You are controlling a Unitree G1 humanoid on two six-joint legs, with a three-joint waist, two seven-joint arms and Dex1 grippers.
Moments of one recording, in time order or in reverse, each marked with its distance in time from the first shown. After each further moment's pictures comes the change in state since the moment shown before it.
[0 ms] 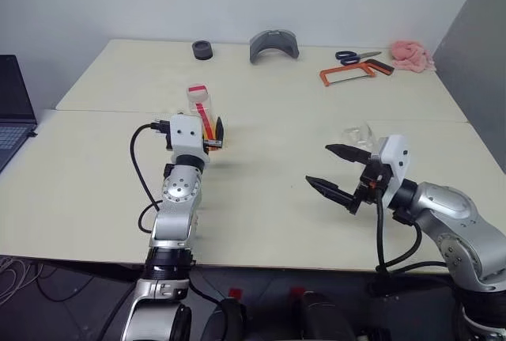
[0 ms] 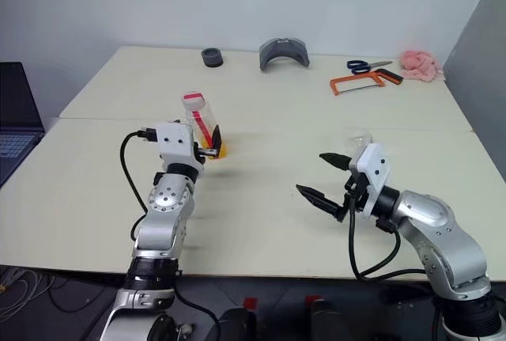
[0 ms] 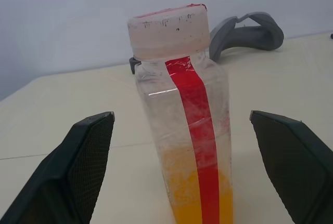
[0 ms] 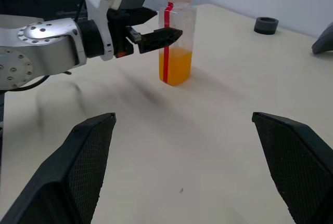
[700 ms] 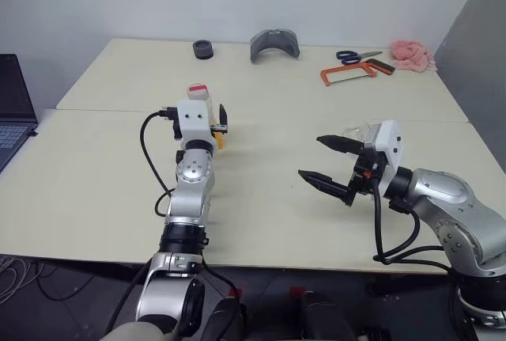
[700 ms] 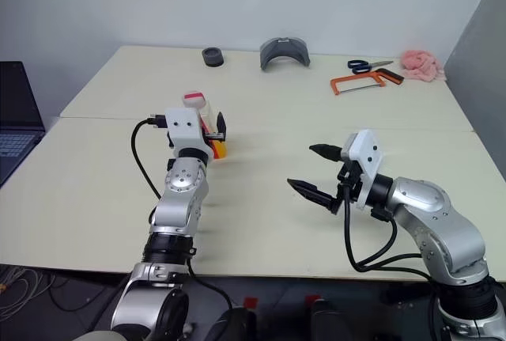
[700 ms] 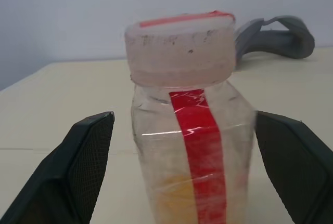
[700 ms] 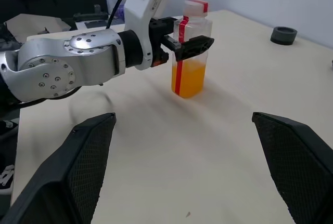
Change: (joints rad) left arm -0.190 -0.053 0.033 0.219 -0.001 -0.005 0.141; right arm -0.098 -0.008 0.020 0.003 0.027 0.068 0.010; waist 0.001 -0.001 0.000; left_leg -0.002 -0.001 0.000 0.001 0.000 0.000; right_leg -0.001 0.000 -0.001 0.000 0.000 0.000
